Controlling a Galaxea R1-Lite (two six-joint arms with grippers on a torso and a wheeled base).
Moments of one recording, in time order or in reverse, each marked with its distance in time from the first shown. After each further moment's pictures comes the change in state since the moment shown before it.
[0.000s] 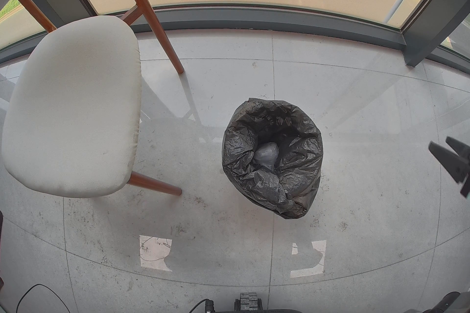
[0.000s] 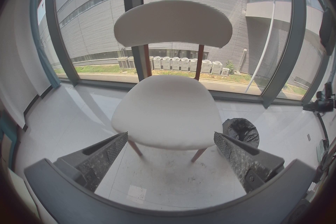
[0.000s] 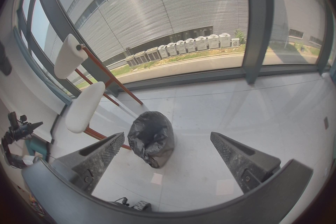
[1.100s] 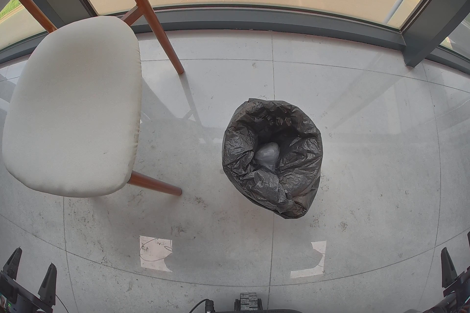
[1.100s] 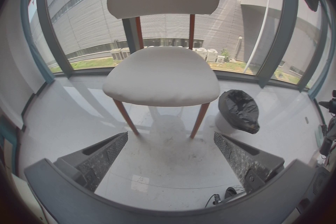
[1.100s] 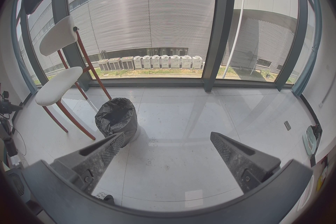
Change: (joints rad) left arm 0.151 -0.130 0.376 -0.123 -0.178 0.013; right arm -0.125 -0.807 0.419 0.274 -0.225 -0.120
